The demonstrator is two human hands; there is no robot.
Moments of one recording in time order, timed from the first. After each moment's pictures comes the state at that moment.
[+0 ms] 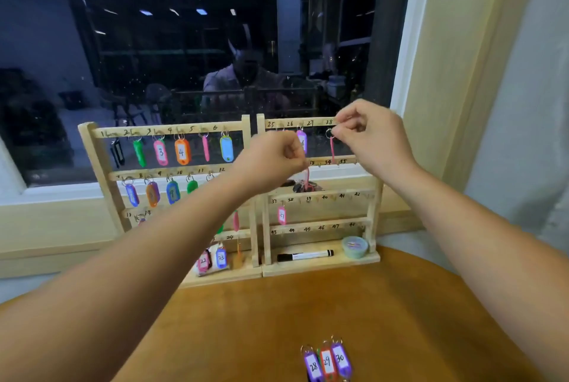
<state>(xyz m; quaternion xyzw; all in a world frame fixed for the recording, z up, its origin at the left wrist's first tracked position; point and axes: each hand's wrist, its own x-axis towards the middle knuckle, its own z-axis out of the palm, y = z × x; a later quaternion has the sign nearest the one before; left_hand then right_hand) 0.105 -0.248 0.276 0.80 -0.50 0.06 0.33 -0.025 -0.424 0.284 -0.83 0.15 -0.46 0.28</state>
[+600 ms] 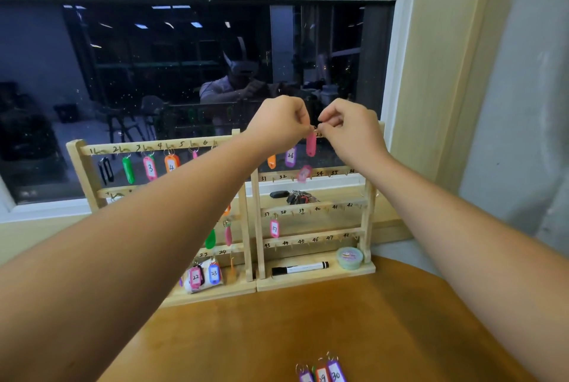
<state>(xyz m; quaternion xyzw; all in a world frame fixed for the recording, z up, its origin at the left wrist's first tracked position) 0.126 -0.313 0.337 0.79 -0.49 0.14 0.33 0.005 -0.437 0.304 -0.83 0.17 -0.47 0.24</state>
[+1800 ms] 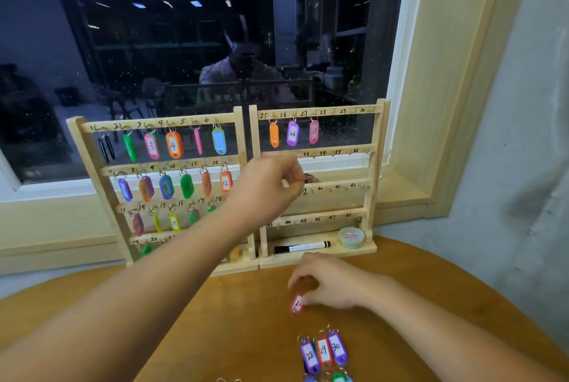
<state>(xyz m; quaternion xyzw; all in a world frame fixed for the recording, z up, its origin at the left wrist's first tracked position) 0.091 -0.240 0.222 0.78 -0.53 0.12 0.32 -0.044 -0.375 0.081 -0.98 0.04 0.05 0.20</state>
